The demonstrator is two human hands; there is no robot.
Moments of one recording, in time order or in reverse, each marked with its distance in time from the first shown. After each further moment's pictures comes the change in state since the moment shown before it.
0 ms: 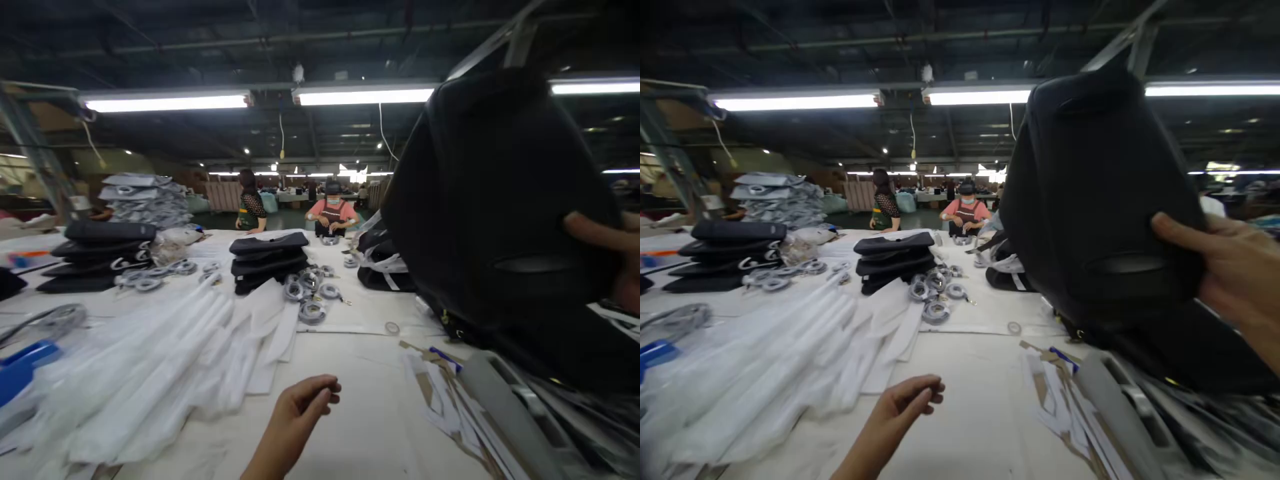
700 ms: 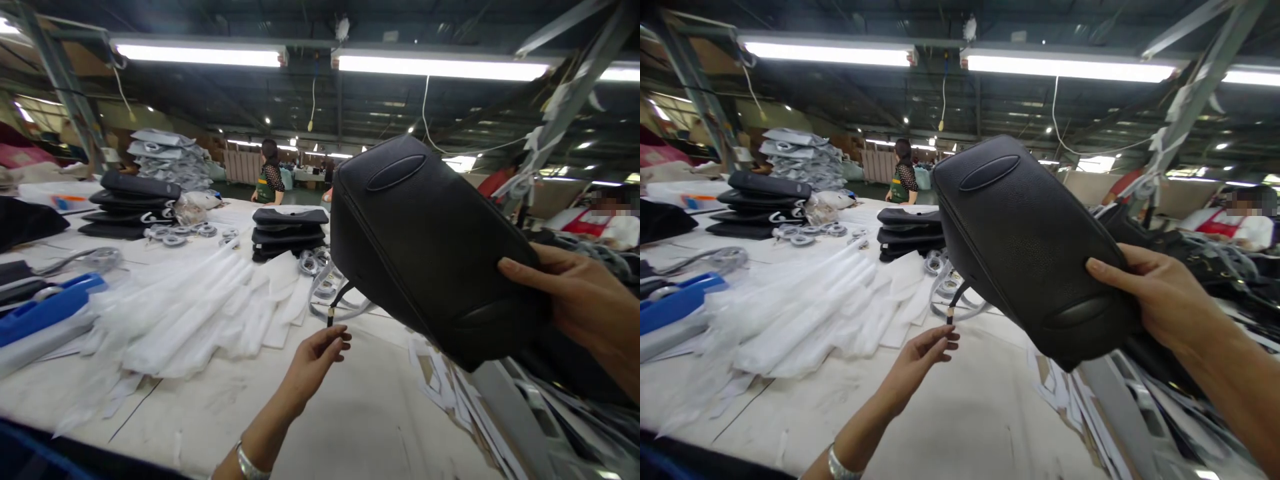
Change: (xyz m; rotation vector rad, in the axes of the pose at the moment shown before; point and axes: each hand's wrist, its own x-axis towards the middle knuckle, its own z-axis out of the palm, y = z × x) left_hand 0.000 0.014 0.003 -0.183 0.086 0.044; right_hand -0.074 -0.008 0.083 0.057 -0.355 0.226
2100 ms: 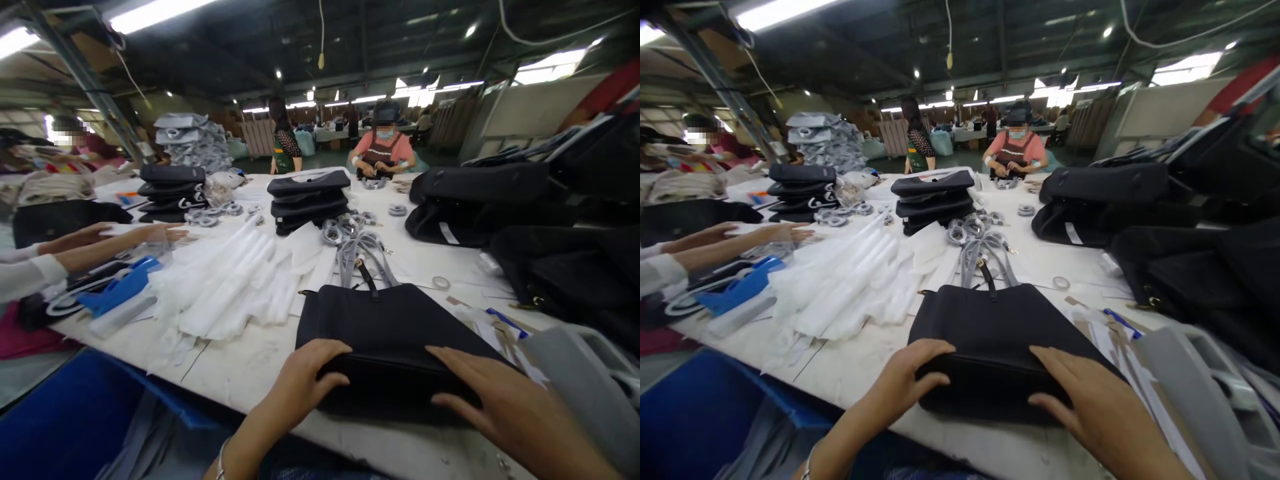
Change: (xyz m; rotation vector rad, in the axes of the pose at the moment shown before) left_hand -0.057 0.003 -0.040 1.037 -0.128 0.111; right_hand -0.094 0.200 0.023 -0.913 -0.498 -0.726
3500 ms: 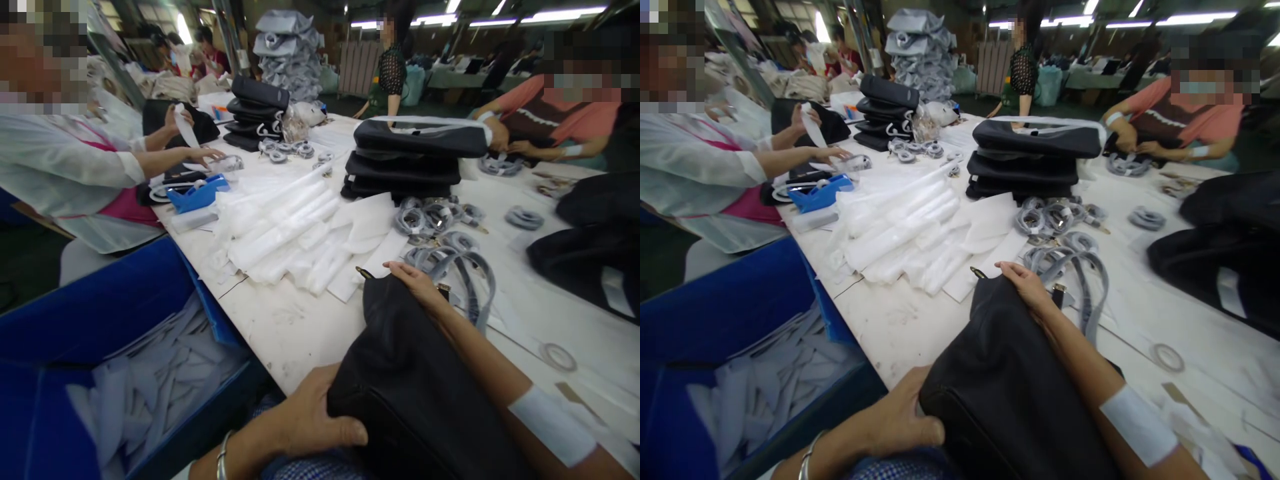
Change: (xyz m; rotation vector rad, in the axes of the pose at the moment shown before) left_hand -0.022 0.005 0.017 -0.878 0.099 -0.319; right_hand 0.259 -0.015 0.170 1.365 -0.495 0.681
